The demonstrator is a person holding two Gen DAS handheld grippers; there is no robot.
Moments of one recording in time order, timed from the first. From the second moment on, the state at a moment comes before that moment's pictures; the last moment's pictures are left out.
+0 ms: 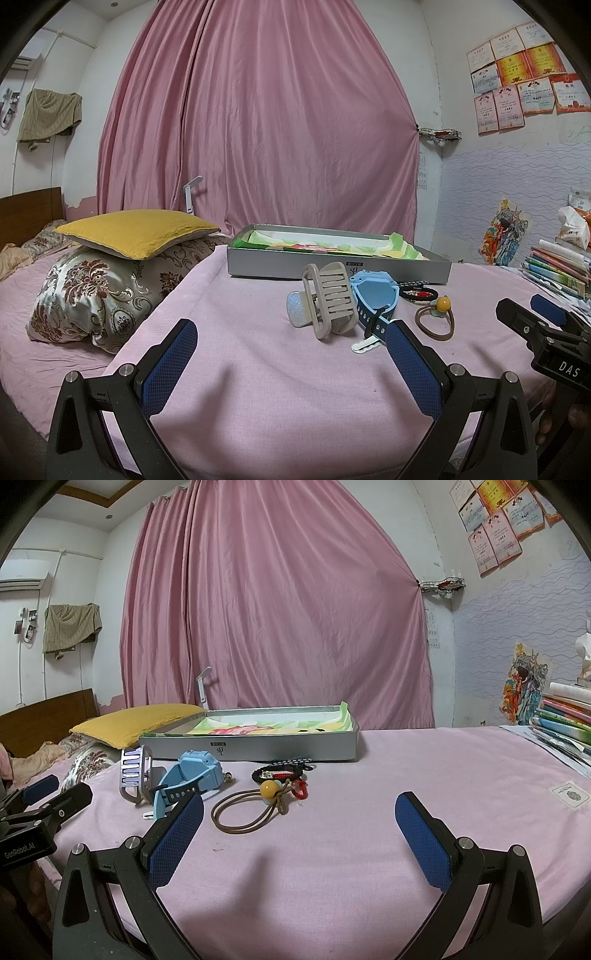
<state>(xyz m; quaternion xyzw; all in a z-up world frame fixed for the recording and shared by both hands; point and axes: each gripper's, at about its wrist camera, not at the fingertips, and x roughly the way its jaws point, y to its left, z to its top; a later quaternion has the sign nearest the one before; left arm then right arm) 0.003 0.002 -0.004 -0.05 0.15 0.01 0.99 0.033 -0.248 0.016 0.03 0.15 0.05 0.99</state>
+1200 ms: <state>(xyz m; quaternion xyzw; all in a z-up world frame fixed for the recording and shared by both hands) 0.117 -0.002 0.008 -0.09 0.35 -0.07 0.93 0.170 -0.225 0.011 -0.03 0.41 0.24 0.88</state>
